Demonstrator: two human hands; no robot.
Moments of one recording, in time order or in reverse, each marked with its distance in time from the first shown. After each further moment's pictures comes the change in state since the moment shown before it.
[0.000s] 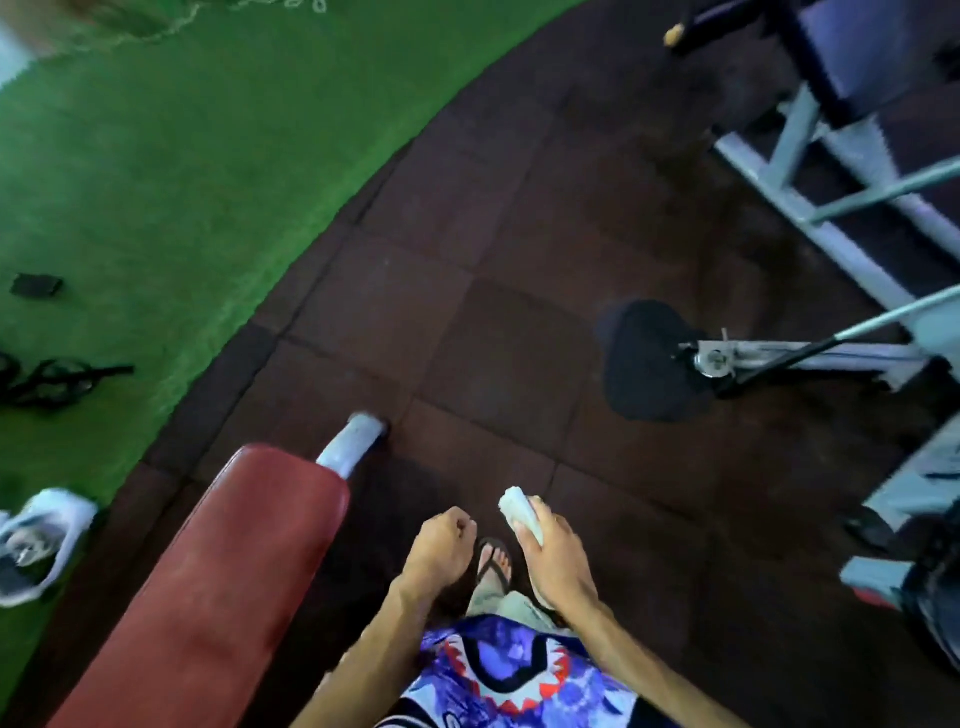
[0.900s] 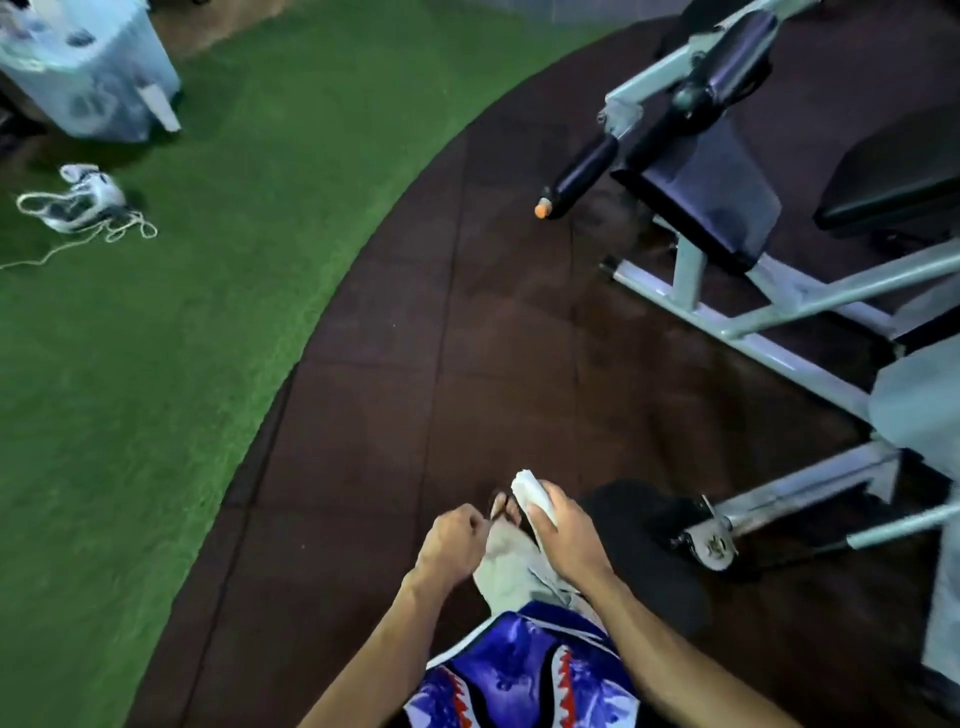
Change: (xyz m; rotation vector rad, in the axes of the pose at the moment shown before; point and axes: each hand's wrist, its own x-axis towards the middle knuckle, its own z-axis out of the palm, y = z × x) left_hand 0.457 0.470 -0.302 0.181 -0.094 0.251; right_hand 0.507 -0.229 -0.393 0.272 0.242 0.026
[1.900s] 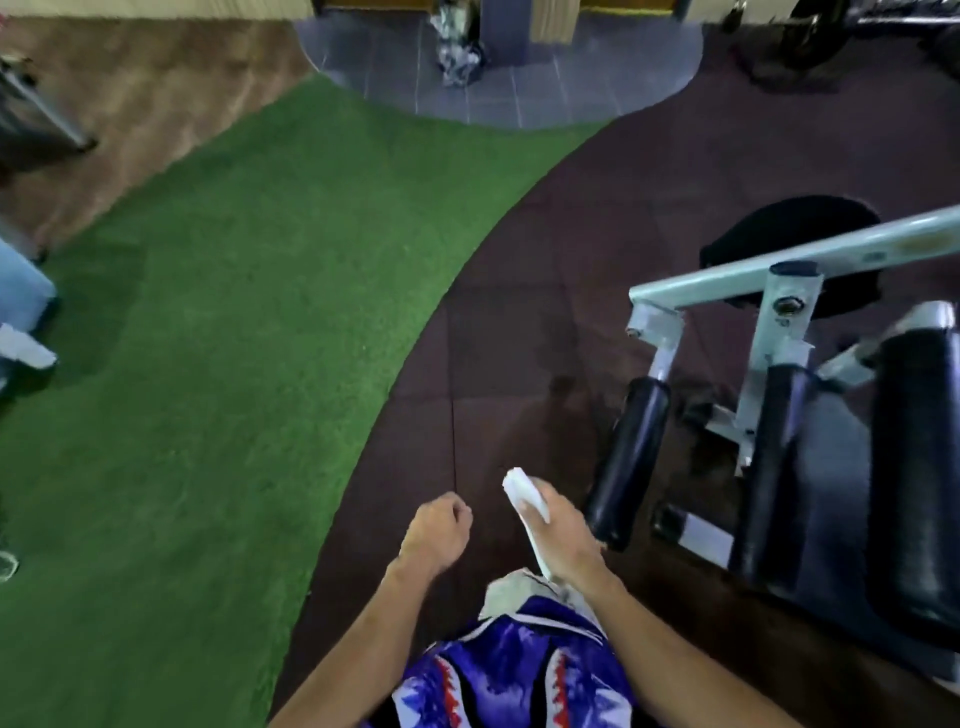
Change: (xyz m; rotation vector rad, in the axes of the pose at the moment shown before) left_hand 0.796 0.470 -0.543 0.141 0.002 0.069; right_hand 0.882 -0.430 -0.340 0.126 0.116 0.009
